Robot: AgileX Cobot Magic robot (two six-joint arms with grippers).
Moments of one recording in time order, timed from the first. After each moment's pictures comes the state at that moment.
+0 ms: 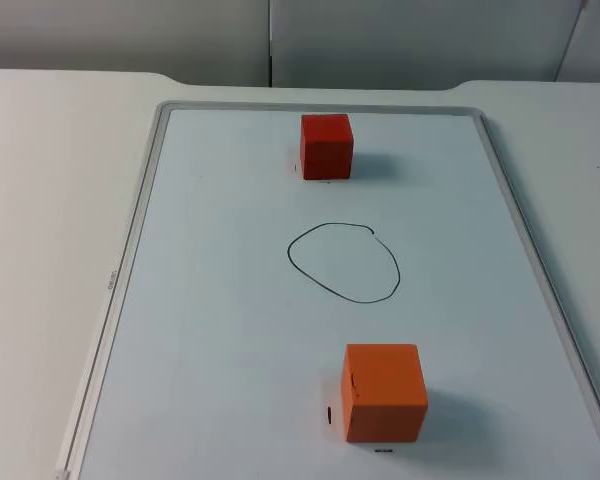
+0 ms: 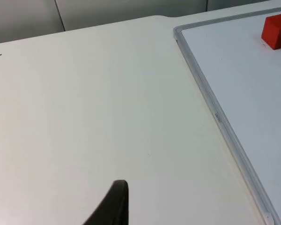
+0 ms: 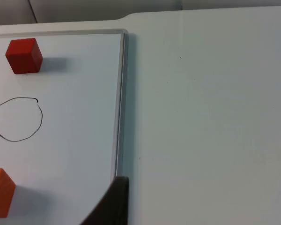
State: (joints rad) right arm 0.02 0.00 -0.52 -0.03 1.09 0.03; left arm -0.15 0.00 -0.52 0.02 1.08 0.07
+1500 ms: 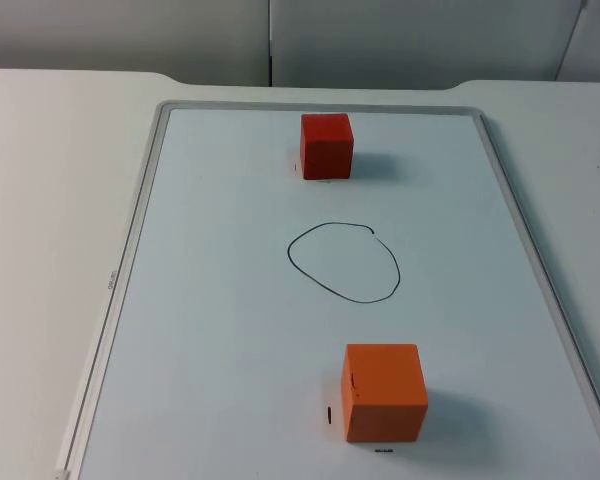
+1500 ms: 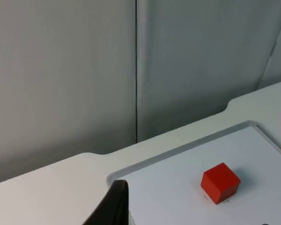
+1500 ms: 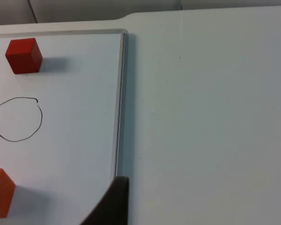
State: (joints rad) right arm 0.02 0.00 -0.52 -0.03 1.09 0.03; left arm -0.15 1.23 -1.29 -0.46 0.64 0.50
